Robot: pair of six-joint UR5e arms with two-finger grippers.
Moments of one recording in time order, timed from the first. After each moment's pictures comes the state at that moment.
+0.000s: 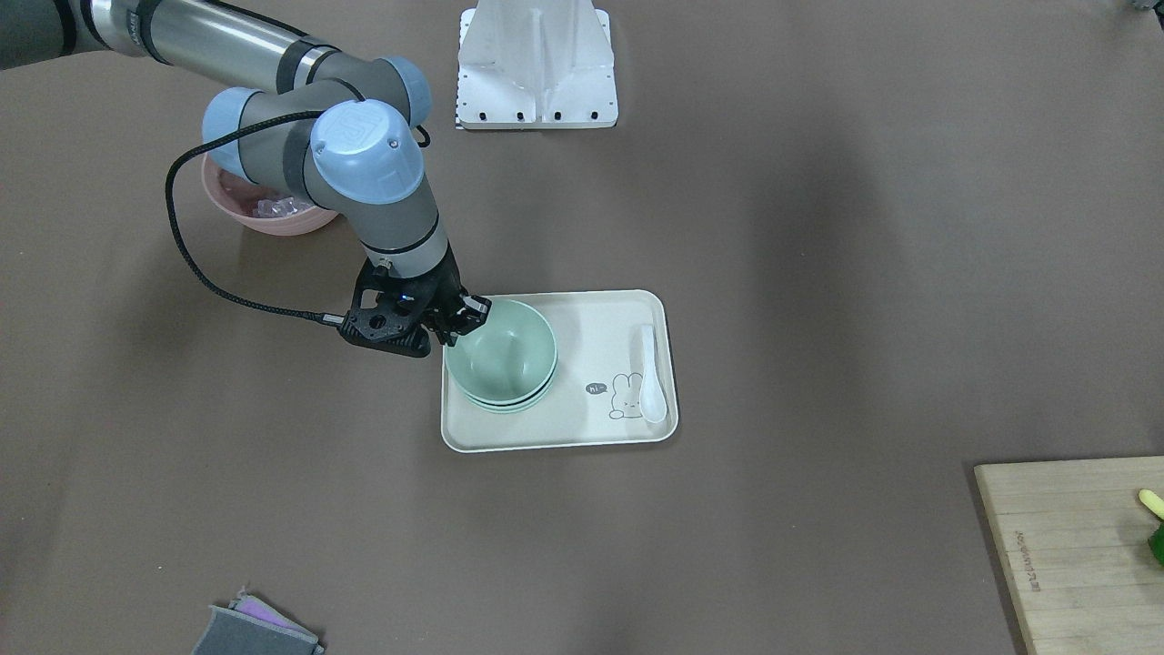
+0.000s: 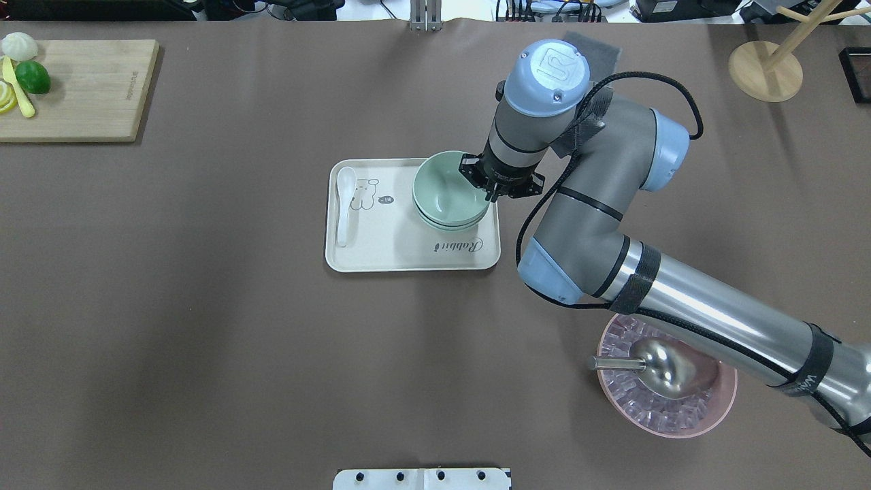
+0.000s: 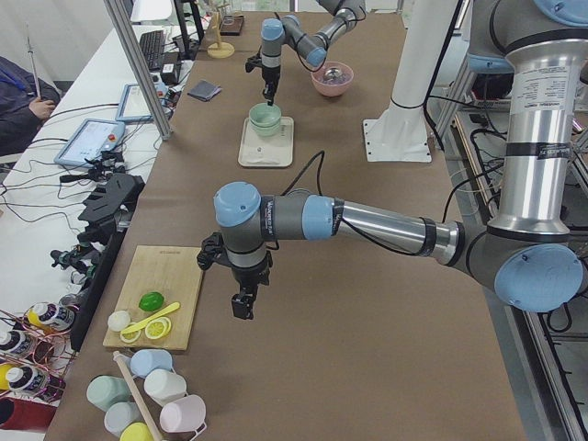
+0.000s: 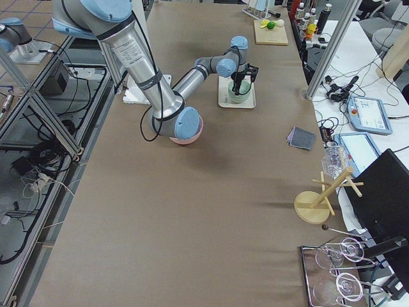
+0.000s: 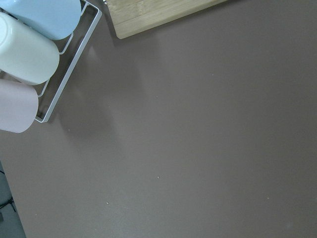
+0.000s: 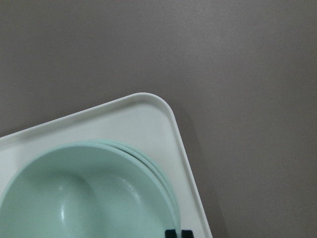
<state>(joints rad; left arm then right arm) -1.59 -1.57 -1.77 -1.34 -2.21 0.33 0.68 -0.84 1.53 -1.51 1.98 1.37</state>
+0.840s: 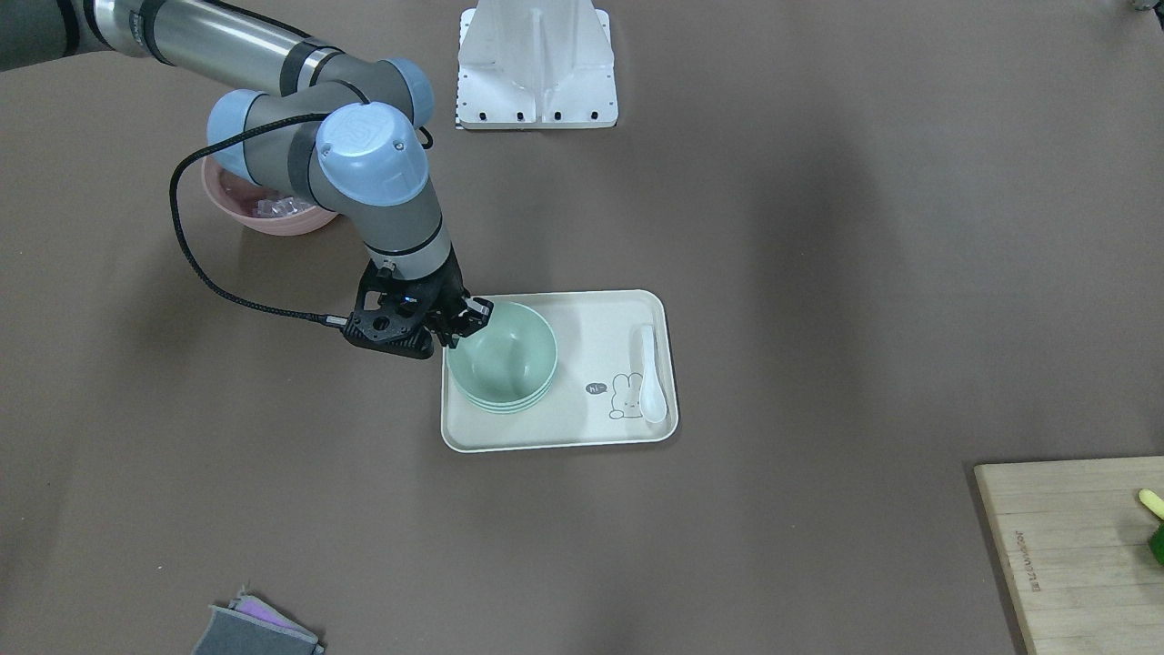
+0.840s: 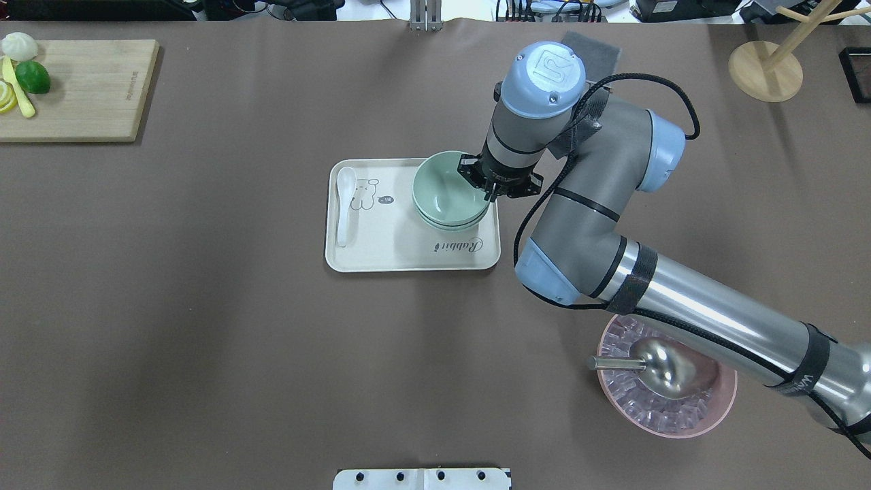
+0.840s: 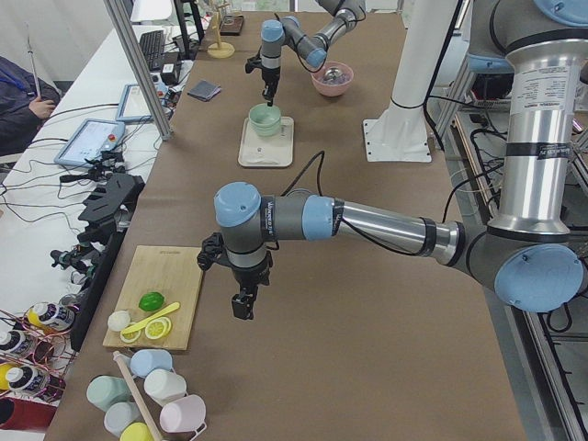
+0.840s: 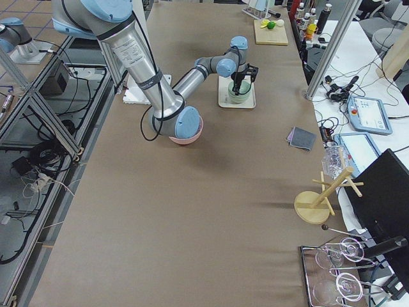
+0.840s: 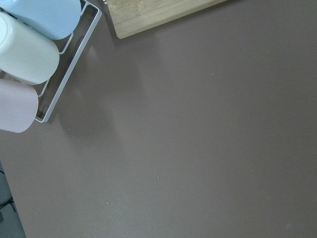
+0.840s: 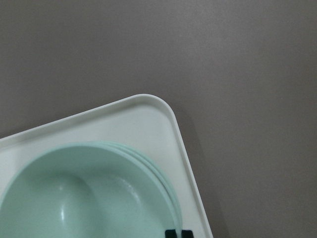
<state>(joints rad) -1.59 -1.57 -1.77 -1.34 -2.21 0.33 0.68 -0.83 1.52 -1.51 1.97 1.37</state>
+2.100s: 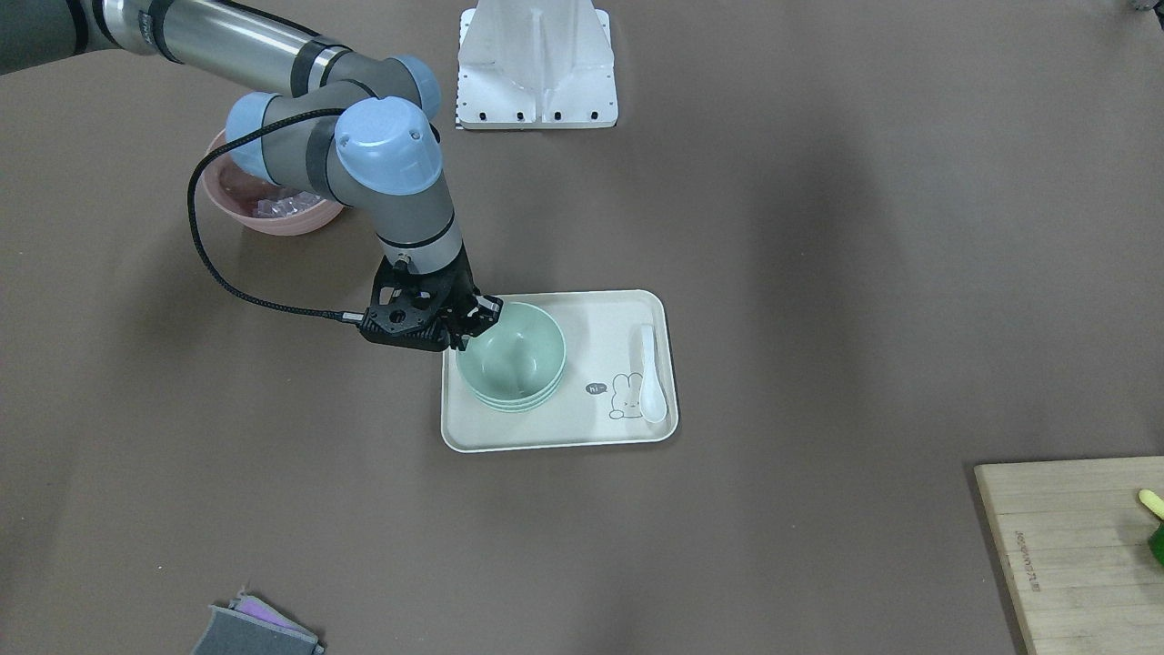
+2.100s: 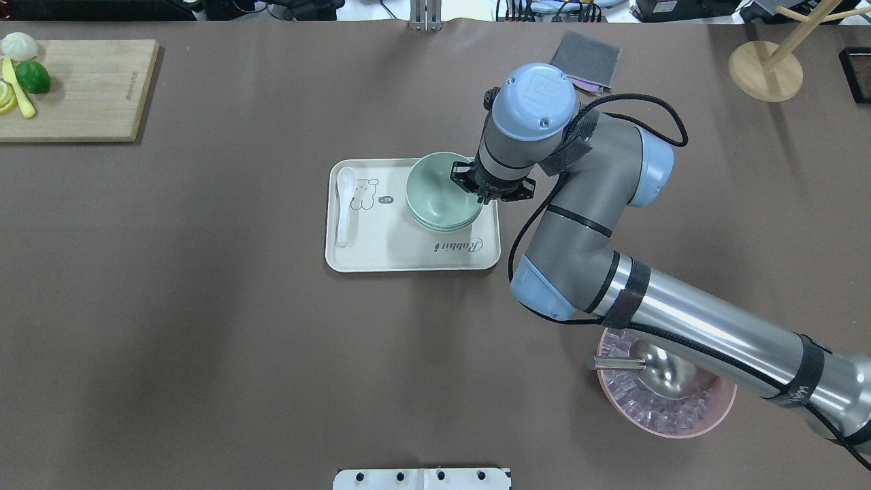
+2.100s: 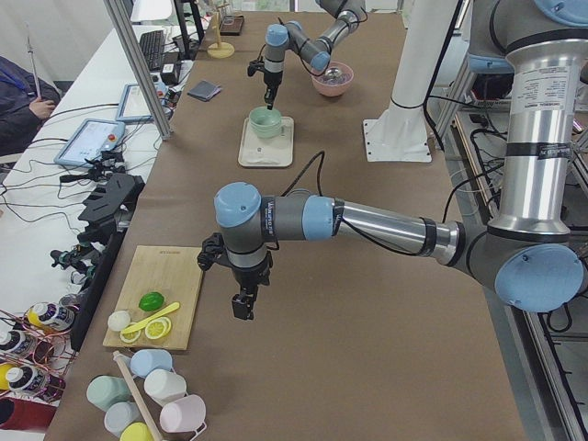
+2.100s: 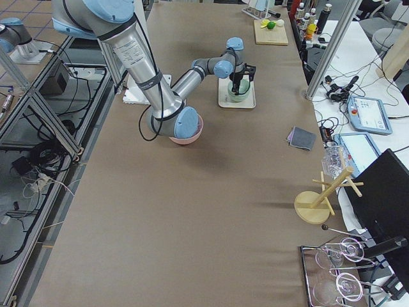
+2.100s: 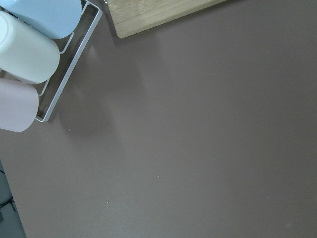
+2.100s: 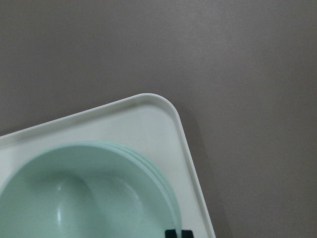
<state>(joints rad) -1.59 -1.57 -1.77 -1.34 -2.21 0.33 0.65 -0.84 1.52 -1.45 1.89 1.35</state>
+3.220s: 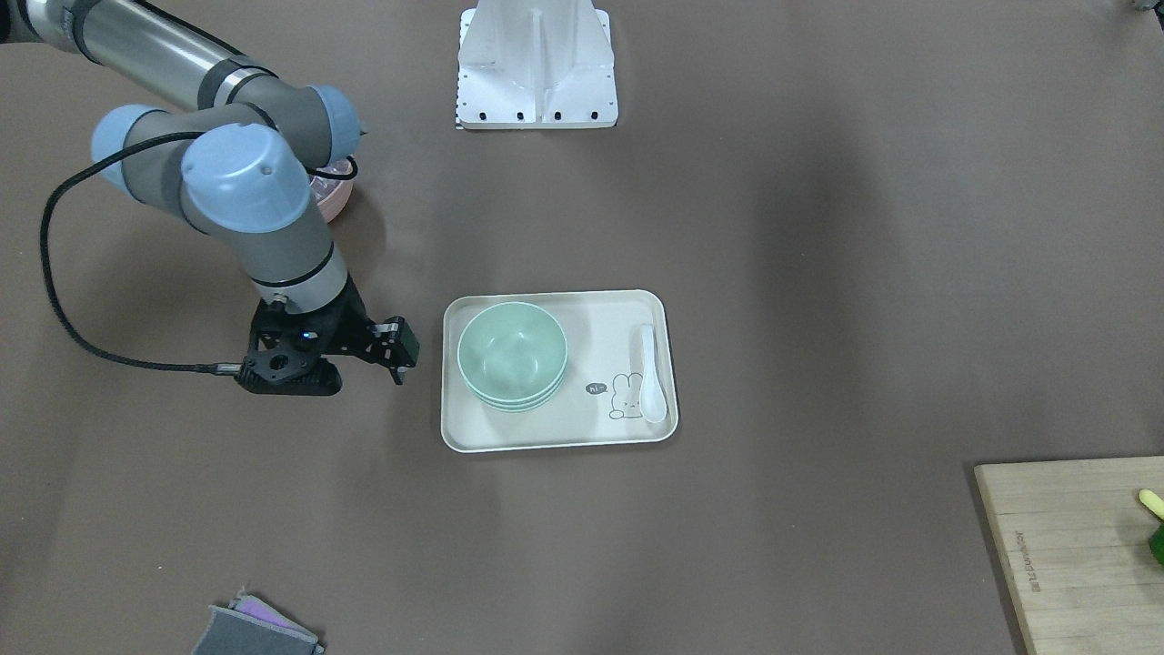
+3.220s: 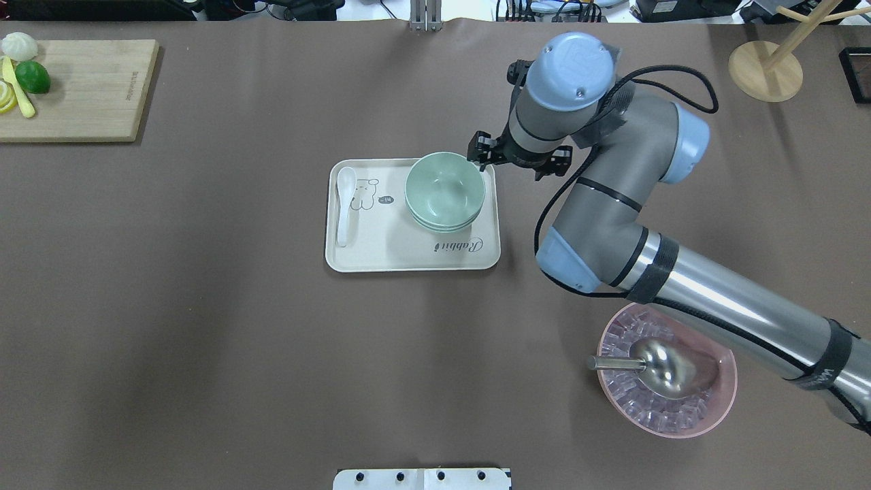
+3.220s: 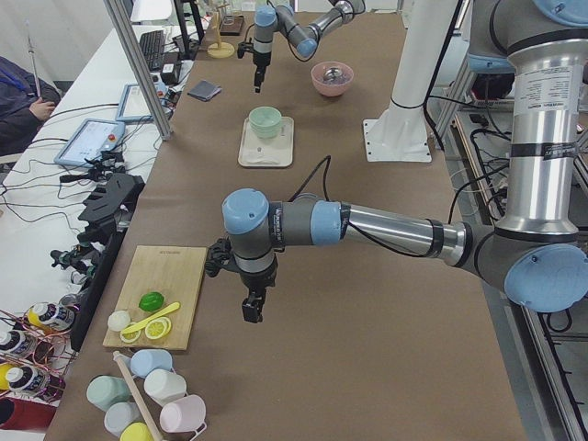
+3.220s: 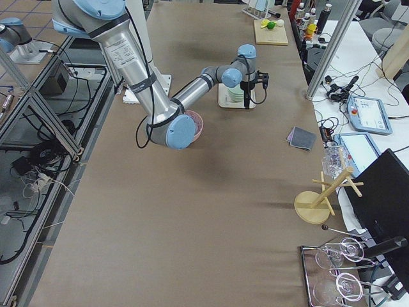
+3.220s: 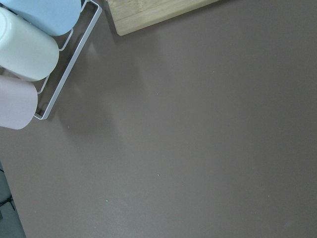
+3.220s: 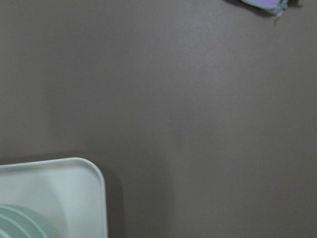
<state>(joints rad) -1.59 -1.53 -1.78 -1.36 -2.26 0.24 0.83 -0.98 1.58 -1.45 2.00 1.03</state>
